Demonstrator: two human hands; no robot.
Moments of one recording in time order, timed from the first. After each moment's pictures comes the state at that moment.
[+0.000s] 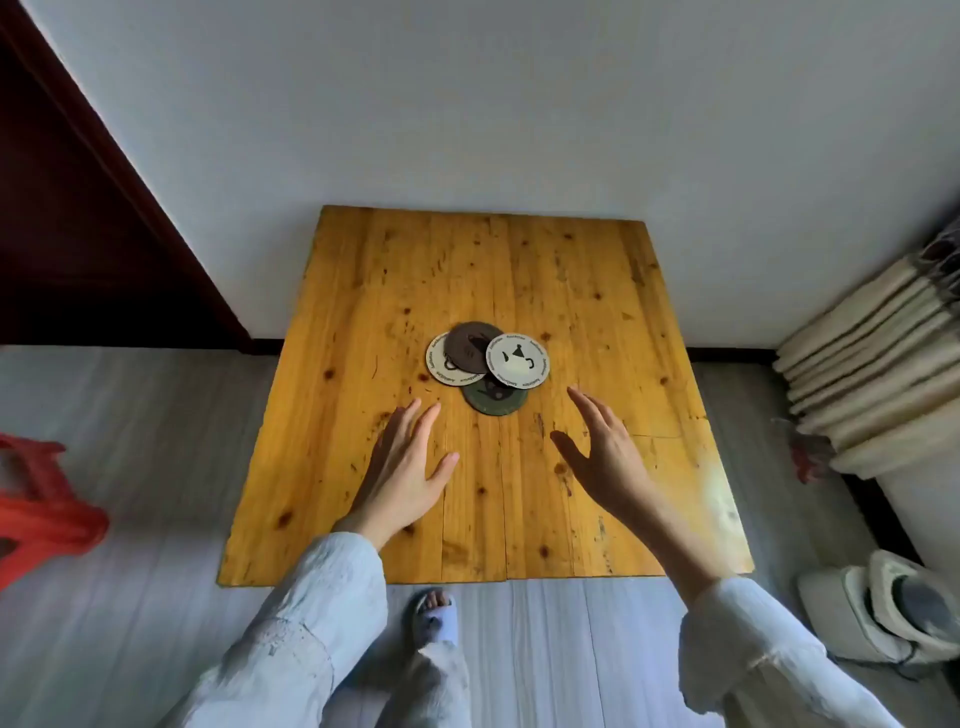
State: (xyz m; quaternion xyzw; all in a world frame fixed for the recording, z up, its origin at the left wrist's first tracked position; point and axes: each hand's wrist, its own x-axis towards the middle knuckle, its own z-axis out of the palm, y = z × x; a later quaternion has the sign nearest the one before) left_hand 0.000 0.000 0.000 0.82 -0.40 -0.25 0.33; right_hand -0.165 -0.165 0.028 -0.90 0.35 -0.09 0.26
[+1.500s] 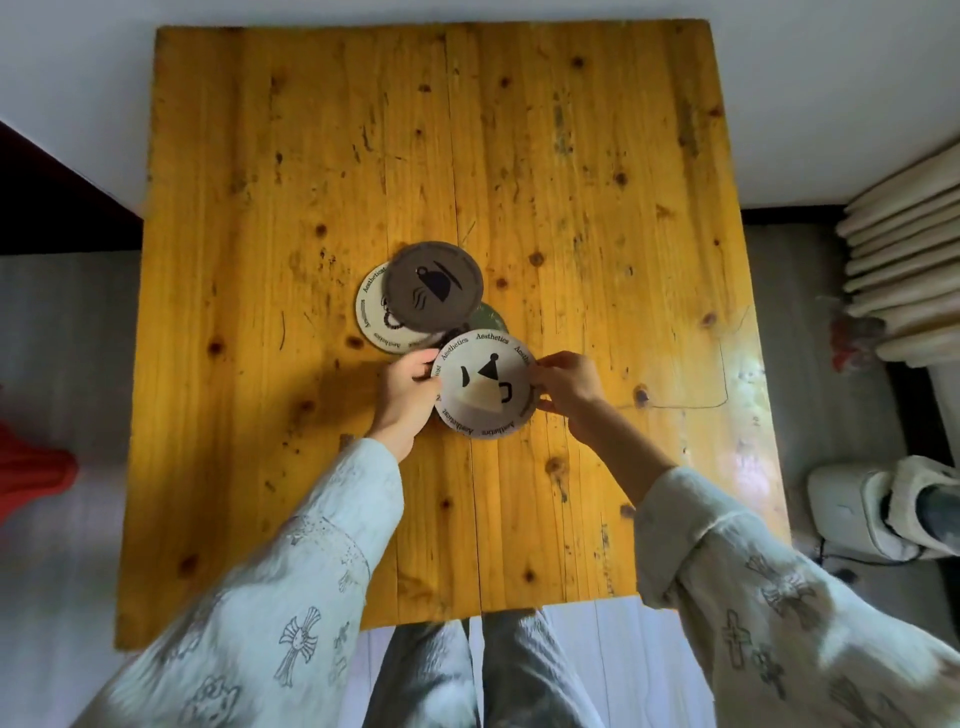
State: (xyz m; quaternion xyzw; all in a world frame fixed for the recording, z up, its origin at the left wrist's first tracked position) left_hand 0.071 -0.196 -0.124 0.81 -0.06 -0.41 0.41; right_hand -0.050 -0.316 -0.122 -0.52 0.62 0.02 0.59
